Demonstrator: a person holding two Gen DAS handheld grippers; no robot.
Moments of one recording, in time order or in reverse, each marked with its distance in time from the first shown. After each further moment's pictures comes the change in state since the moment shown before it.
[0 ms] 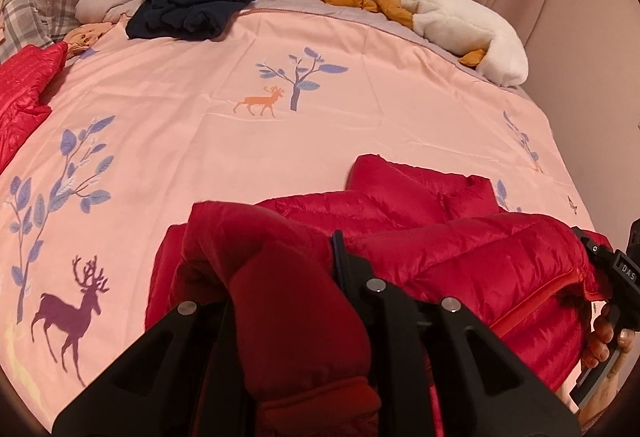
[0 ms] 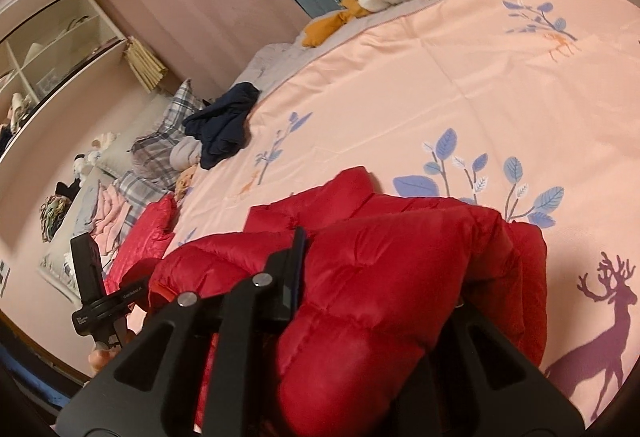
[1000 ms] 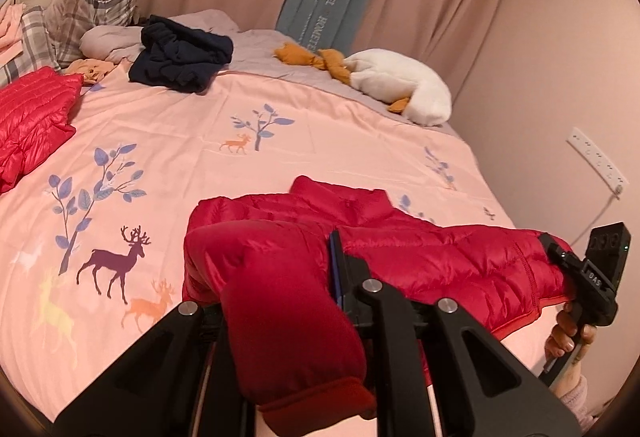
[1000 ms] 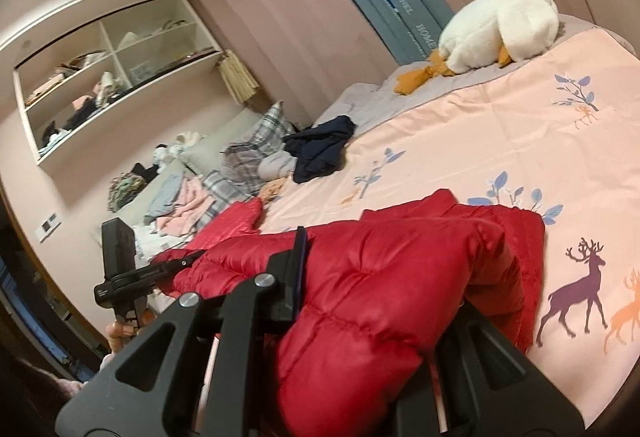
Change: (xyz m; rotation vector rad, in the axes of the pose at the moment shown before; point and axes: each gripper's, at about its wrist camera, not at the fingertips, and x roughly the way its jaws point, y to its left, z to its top) left arm -0.167 0.006 -0.051 0.015 -0.179 -0.180; right arm -0.152 0.074 -0.047 -0.175 -0.141 0.236
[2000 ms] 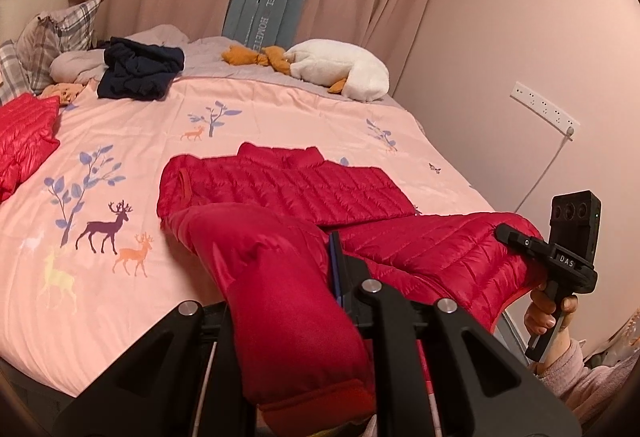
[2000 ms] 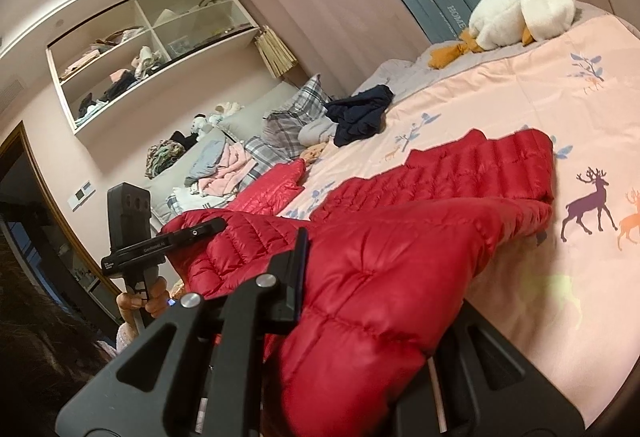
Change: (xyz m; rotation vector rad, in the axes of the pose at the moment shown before) left arm -0.095 -0.041 -0.068 0.158 -0.010 -0.145; right arm -0.081 0.058 -0.072 -0.046 0.069 0.126
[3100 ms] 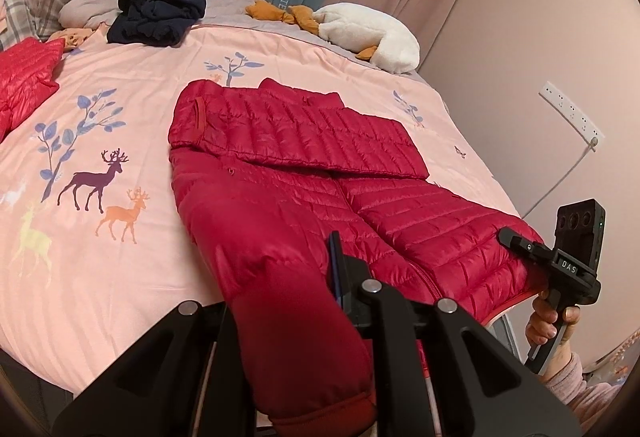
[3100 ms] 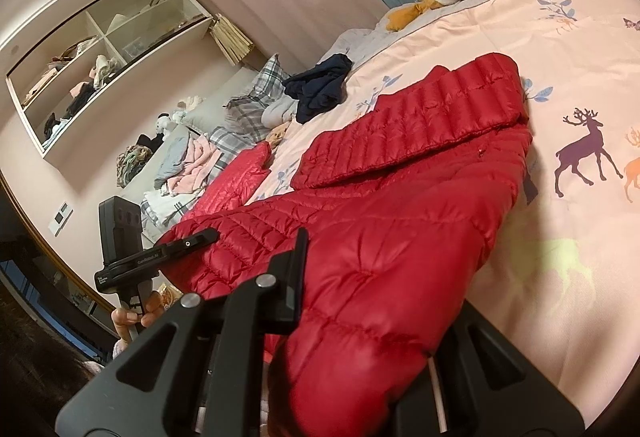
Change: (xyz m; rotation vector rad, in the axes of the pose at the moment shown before) left arm 0.060 0.033 -0.021 -0.111 0.120 0.029; right arm 0.042 -0.037 -0.024 0.148 0.074 -0.103
